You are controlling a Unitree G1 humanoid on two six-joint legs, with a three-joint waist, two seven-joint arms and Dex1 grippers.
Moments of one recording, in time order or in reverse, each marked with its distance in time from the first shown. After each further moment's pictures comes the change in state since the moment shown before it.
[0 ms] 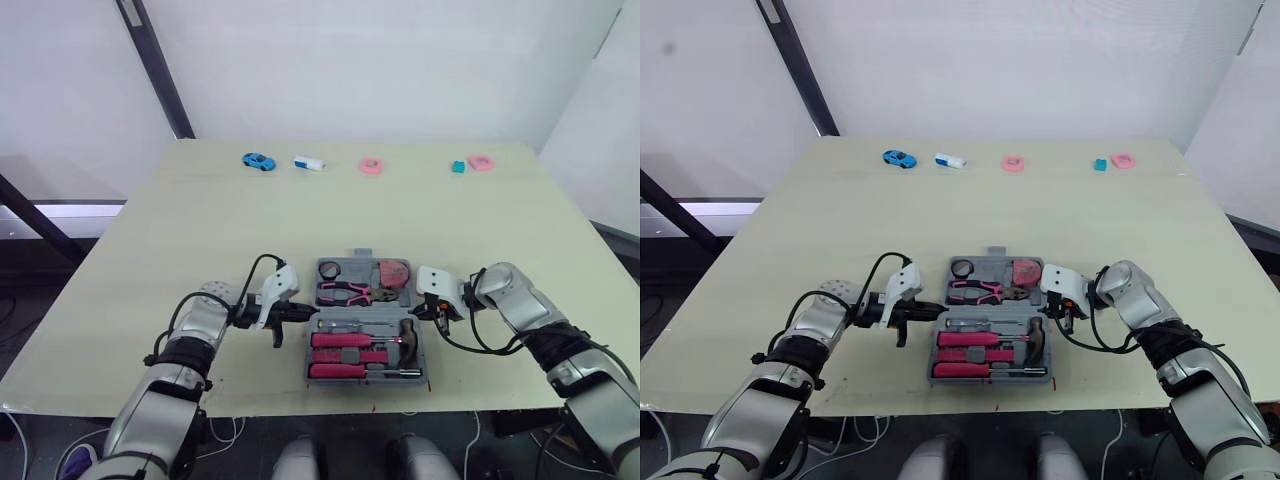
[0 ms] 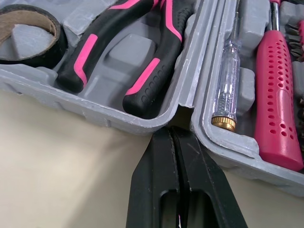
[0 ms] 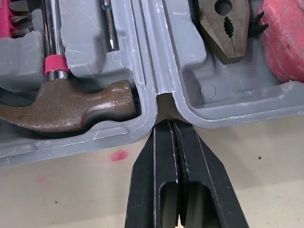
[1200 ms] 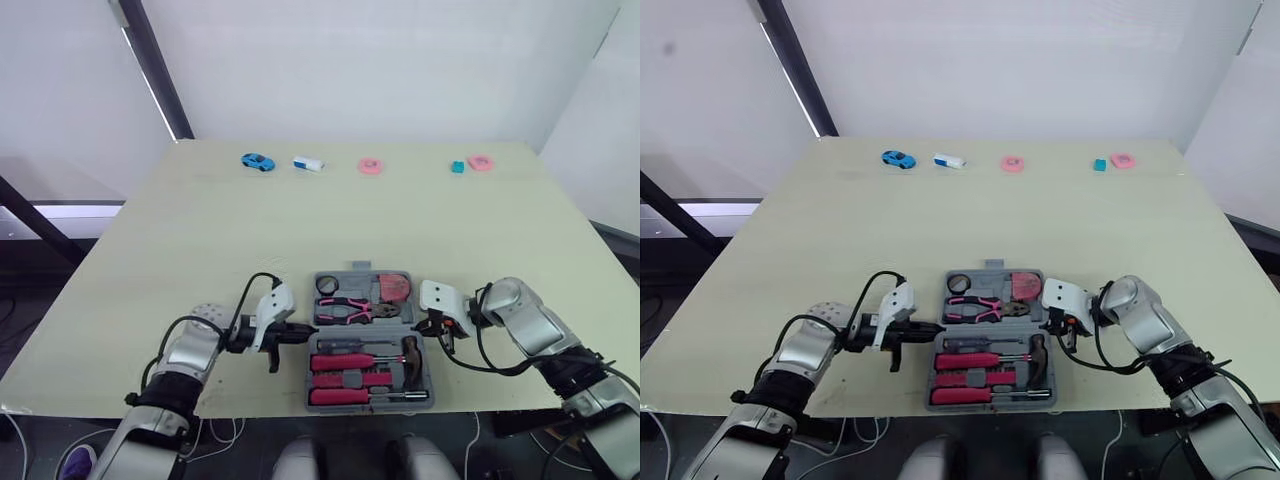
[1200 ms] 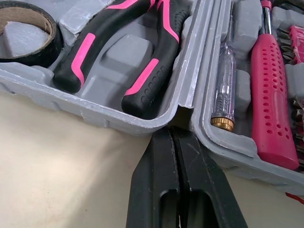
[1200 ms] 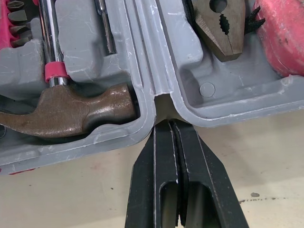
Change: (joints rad) left arm 0.208 0.049 0.028 -0.306 -0.038 0.135 0.007; right arm 0.135 -0.034 -0.016 -0.250 0.000 0.155 0.008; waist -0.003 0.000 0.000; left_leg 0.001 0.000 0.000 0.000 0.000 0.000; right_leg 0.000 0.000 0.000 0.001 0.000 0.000
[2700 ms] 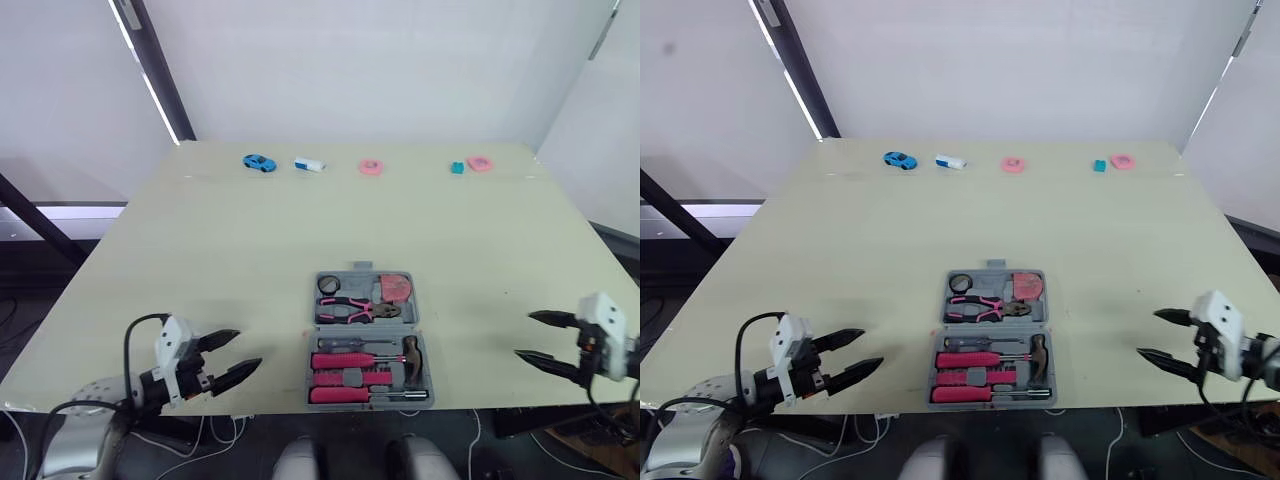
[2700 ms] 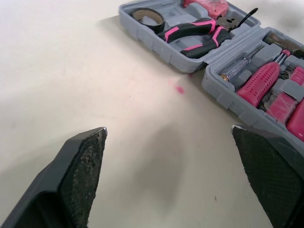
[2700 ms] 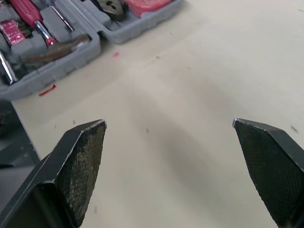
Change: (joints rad) left arm 0.568 0.115 0.439 -0.387 -0.371 0.068 0.163; right arm 0.628 -0.287 -0.730 -0.093 0.474 -0.245 0.032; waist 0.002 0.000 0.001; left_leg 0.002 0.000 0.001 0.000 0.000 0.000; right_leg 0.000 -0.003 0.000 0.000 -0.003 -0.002
